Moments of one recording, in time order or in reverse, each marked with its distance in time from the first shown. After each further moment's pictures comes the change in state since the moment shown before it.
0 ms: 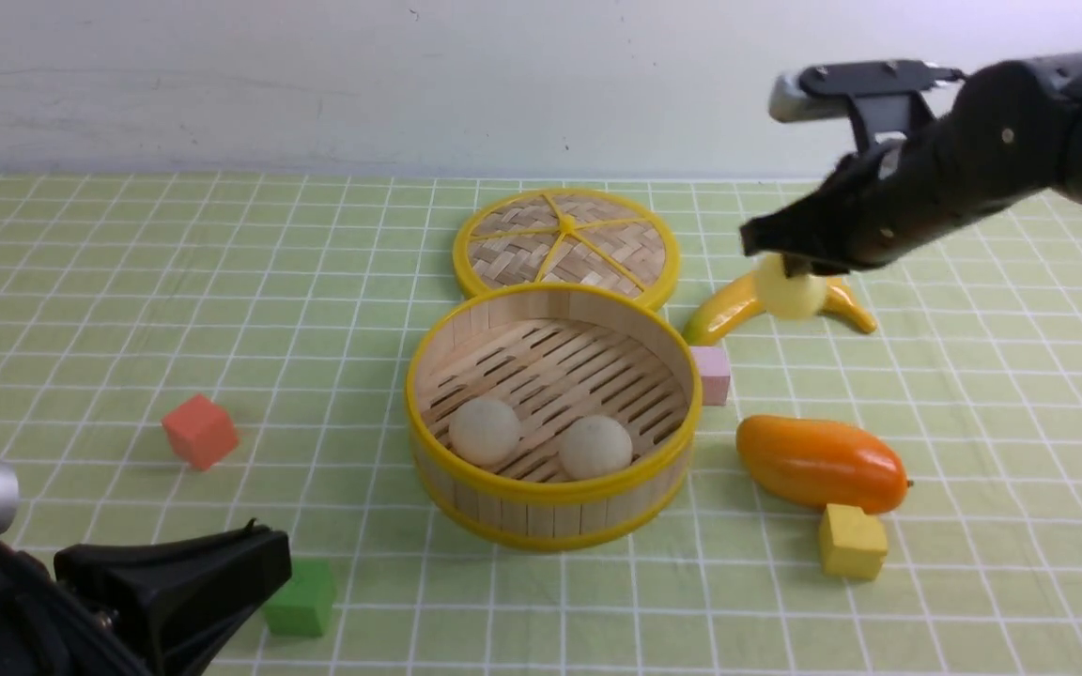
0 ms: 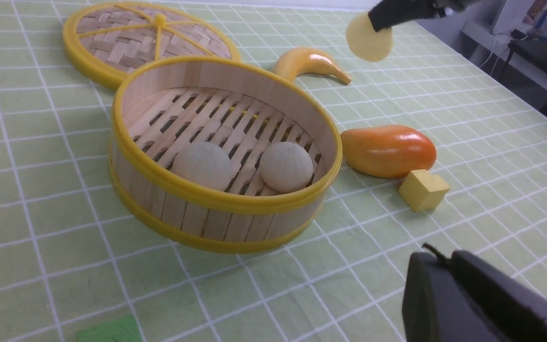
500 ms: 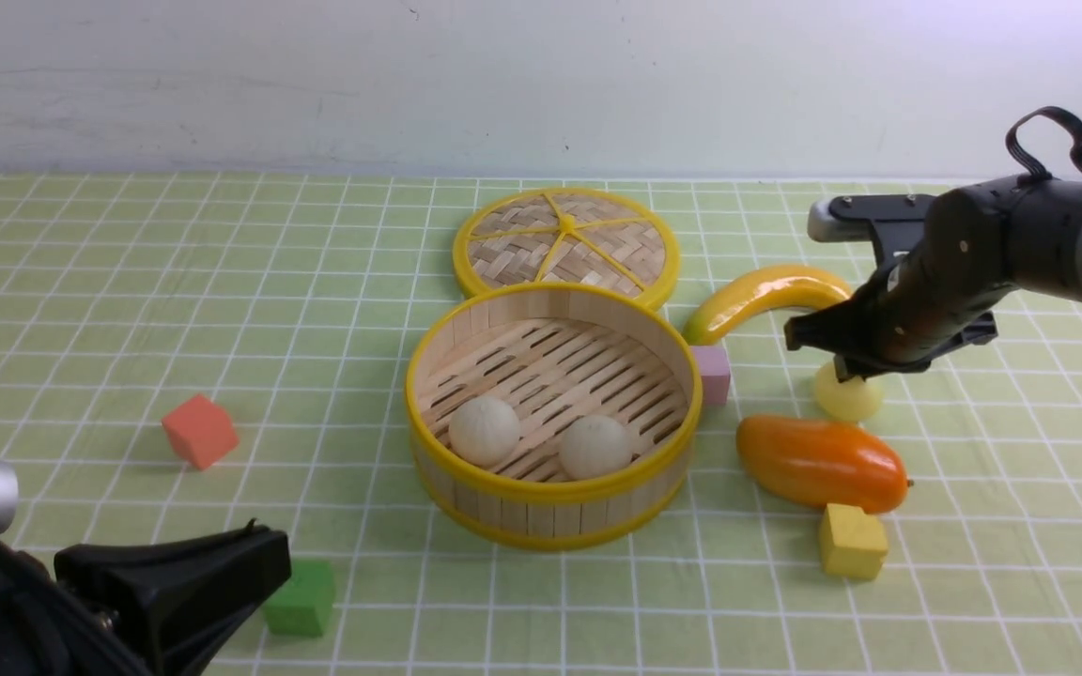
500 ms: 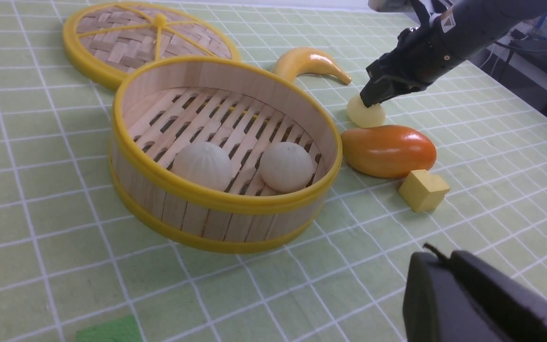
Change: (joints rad) right arm -0.161 0.229 0.038 -0.229 -0.025 0.246; left arm 0.000 0.000 0.000 0.000 0.000 0.000
